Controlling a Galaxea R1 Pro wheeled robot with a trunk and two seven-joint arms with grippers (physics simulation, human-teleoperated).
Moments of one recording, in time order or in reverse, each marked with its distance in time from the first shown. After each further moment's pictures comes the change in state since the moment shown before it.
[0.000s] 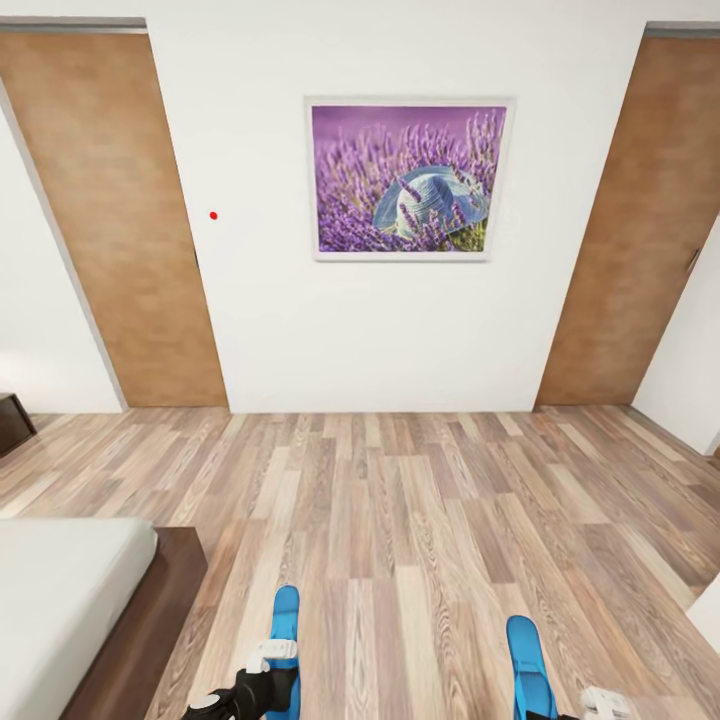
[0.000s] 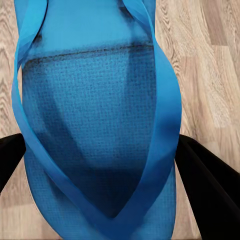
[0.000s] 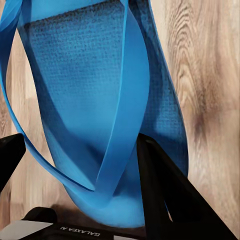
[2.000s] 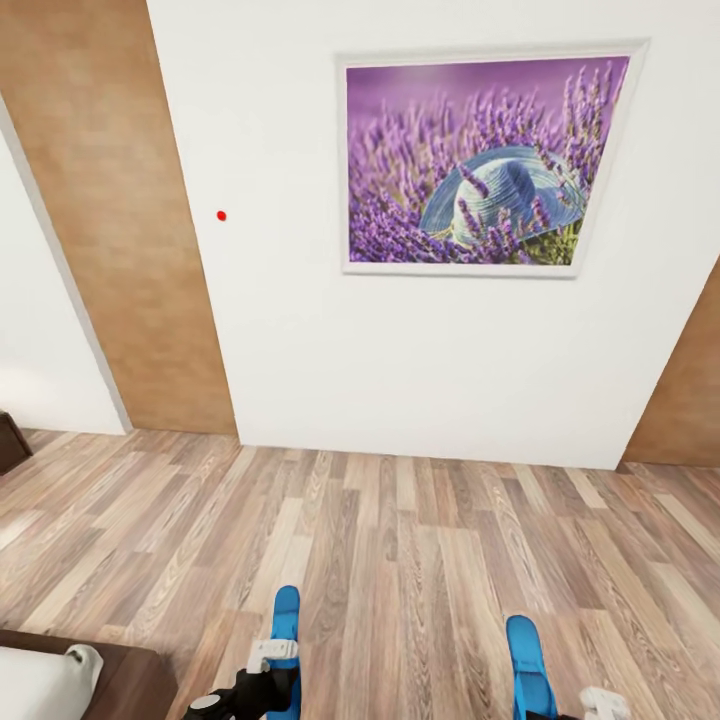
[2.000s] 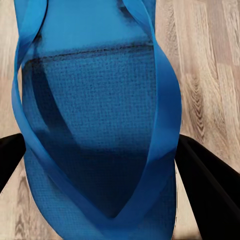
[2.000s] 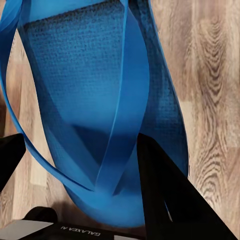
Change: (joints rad) left arm 0.000 -0.001 0.000 0.000 0.001 0.000 0.000; right arm 0.000 0.000 0.000 0.000 0.001 0.000 0.002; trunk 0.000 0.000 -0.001
